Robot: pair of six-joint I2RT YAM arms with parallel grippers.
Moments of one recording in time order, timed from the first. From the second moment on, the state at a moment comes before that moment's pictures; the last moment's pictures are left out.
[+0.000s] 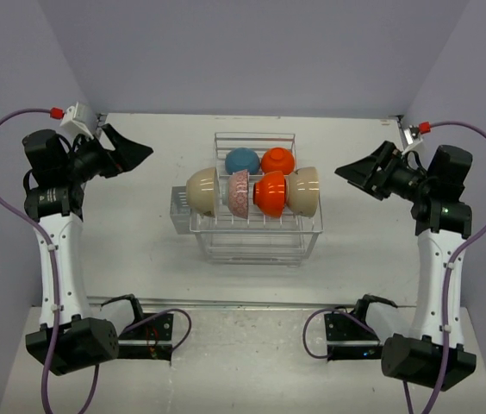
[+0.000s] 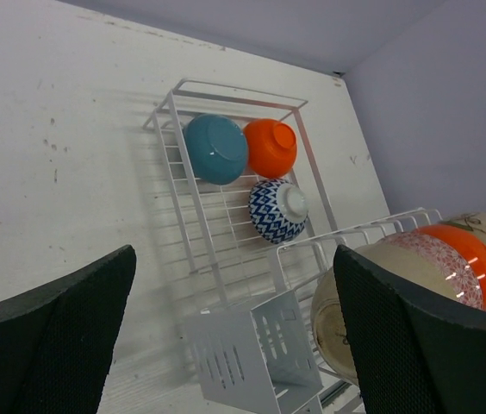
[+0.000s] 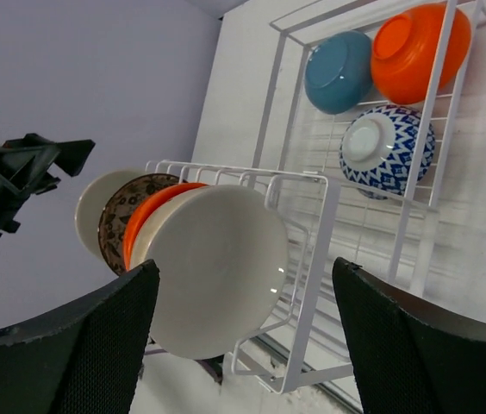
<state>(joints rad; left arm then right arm) 0.30 1.09 1.24 -0.50 0.80 -0.42 -0.26 1.00 1.20 -0.67 -0.92 0.56</state>
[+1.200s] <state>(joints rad) 0.30 1.08 1.21 -0.46 0.85 -0.44 -0.03 1.04 1.14 -0.43 -1.07 0.72</state>
